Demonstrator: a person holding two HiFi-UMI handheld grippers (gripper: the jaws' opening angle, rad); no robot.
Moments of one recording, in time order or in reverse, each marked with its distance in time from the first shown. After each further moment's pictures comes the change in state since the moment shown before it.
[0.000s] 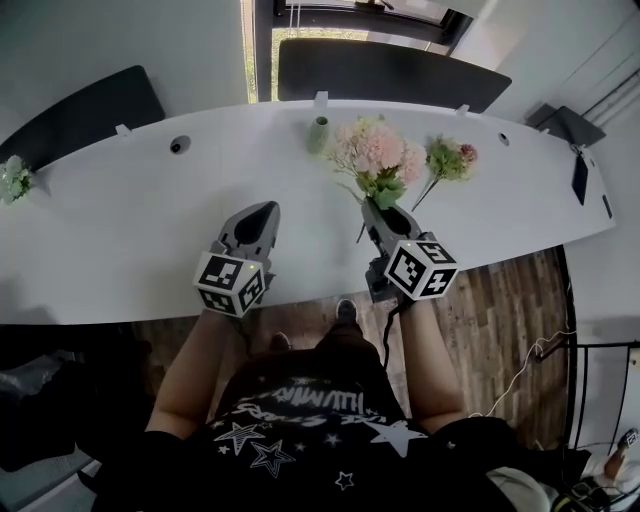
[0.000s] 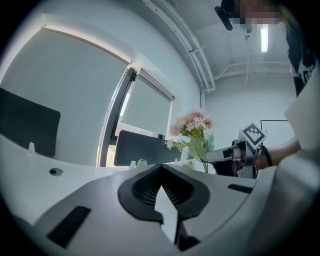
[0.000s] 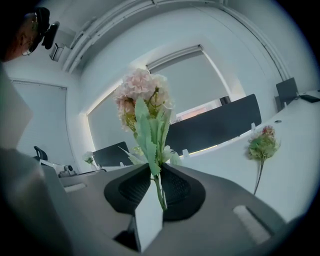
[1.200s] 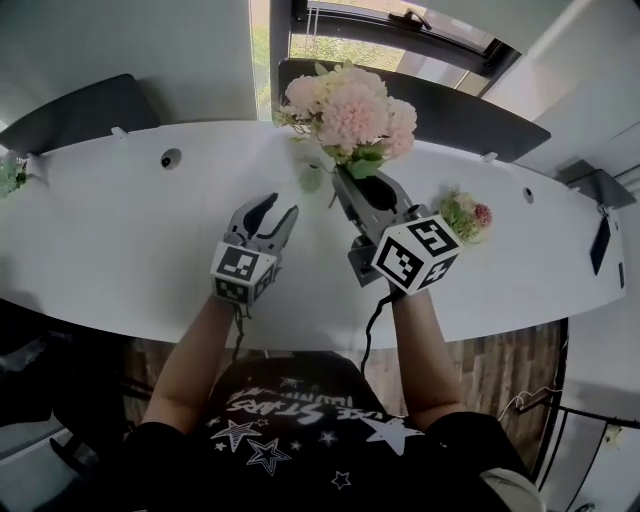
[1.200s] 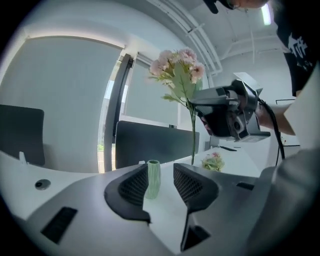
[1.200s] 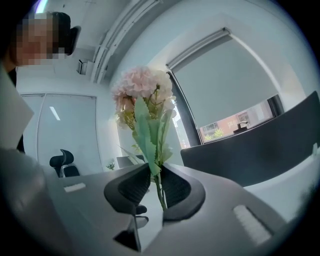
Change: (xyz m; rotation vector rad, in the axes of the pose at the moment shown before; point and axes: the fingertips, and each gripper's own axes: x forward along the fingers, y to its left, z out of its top) left arm 0.146 0.045 -0.019 0.091 0.074 0.138; right arm 0.125 0.002 0.120 -0.135 -0.033 0.399
